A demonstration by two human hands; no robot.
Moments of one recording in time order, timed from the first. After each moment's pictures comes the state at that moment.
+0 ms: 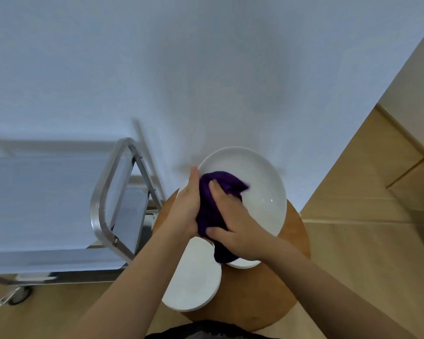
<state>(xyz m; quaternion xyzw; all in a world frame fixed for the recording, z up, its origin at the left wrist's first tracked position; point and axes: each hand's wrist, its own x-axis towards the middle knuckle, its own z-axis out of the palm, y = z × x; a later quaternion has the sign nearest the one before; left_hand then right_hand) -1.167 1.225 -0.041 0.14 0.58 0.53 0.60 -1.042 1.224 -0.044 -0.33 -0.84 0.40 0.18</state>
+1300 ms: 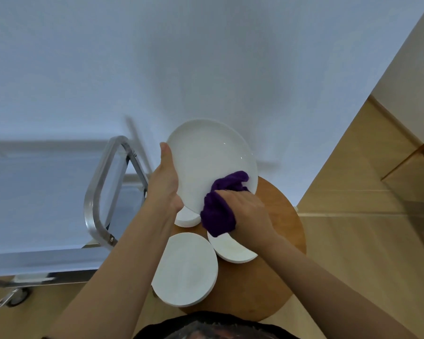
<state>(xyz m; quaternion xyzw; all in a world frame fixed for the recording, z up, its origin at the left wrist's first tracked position) -1.183 1.236 -0.003 0.11 0.60 0.62 0.50 -1.020 1.234 -0.069 -0.32 -0.88 0.06 0.36</state>
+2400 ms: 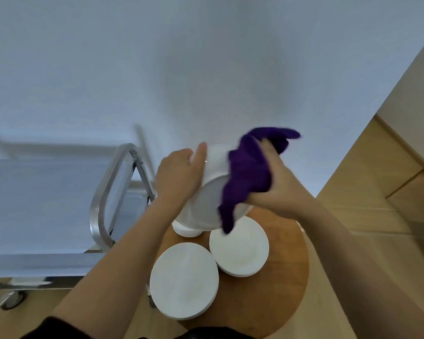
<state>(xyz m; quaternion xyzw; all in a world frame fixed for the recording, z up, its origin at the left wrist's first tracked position) -1.189 1.253 0.010 0.52 0.74 0.42 0.06 -0.998 1.274 0.027 -0.32 -0.81 0.36 0.33</state>
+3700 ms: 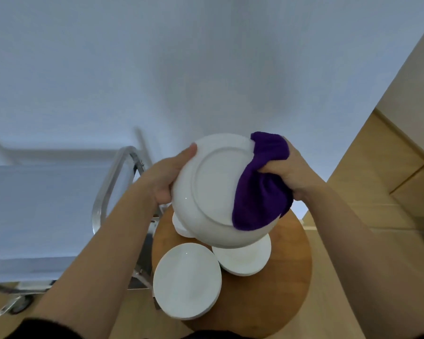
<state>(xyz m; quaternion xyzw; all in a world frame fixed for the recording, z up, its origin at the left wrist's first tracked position) -1.212 1.238 0.033 0.30 0.56 0.48 0.61 -0.978 1.314 0.016 -0.36 -0.61 0.59 0.38</state>
